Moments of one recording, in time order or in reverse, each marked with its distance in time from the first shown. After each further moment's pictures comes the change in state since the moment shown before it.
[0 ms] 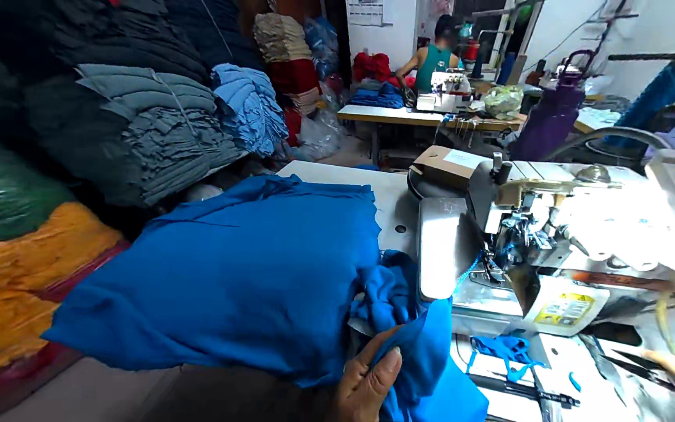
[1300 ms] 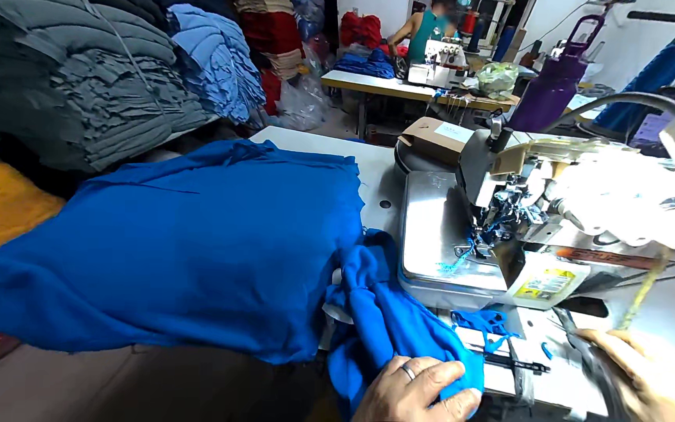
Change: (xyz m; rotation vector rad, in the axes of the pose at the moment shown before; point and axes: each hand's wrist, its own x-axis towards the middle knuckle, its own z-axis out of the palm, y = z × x) left_hand -0.014 -0.039 0.010 1.035 -0.554 0.567; right_hand -0.003 -0.007 0.011 0.025 -0.168 -0.008
